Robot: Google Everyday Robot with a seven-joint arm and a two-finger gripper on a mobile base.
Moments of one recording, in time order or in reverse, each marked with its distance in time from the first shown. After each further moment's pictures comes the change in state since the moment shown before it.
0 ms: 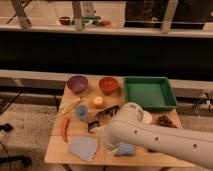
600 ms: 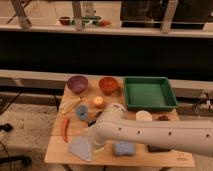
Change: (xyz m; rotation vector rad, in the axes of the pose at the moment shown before) arm -0.035 -0.024 0.047 -0.014 -0.081 -0.055
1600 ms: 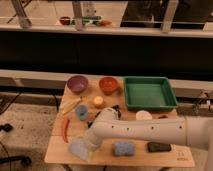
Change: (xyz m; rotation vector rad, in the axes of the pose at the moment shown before) arm 0.003 0.000 0.079 -0.087 -0.107 -0.053
